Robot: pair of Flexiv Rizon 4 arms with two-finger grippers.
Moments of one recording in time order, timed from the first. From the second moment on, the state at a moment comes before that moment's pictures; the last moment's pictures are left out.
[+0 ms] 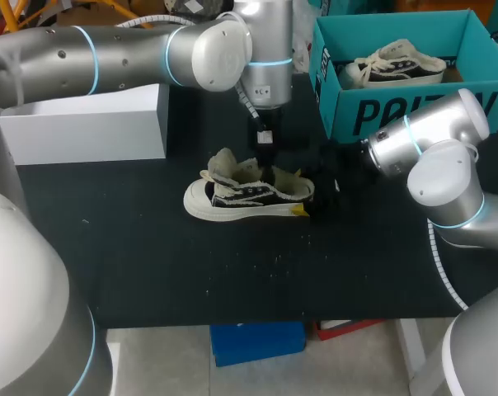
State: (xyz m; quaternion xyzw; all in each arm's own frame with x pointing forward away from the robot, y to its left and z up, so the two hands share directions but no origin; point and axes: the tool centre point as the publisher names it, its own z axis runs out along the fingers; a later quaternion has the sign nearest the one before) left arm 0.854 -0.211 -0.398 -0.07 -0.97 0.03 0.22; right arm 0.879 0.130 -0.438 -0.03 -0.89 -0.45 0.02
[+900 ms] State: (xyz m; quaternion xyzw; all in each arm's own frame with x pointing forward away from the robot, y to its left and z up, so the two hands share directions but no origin) left arm 0.843 -0.214 -0.415 -0.04 -0.98 0.02 0.20; right arm 0.878 0.130 -0.439 -0.03 -0.89 -0.45 0.02
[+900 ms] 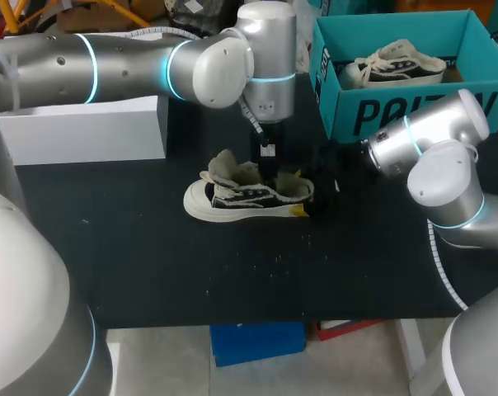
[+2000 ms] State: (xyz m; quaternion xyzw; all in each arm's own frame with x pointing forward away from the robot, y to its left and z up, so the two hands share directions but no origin) left arm 0.850 -0.190 -0.418 -0.05 -0.99 -0.10 0.05; right arm 0.878 0.131 -0.439 -0.03 -0.89 -0.45 0.01
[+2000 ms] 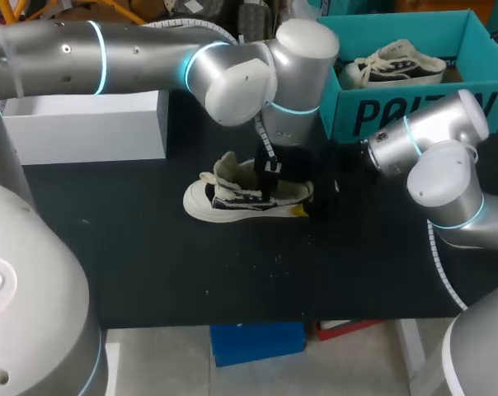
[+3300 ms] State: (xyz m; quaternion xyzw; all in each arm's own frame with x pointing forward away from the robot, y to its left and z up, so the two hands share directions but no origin) left arm 0.876 -0.165 -0.420 -0.03 -0.99 -0.15 -0.07; right arm 0.880 0.133 -0.438 -0.03 -0.89 -0.45 0.01
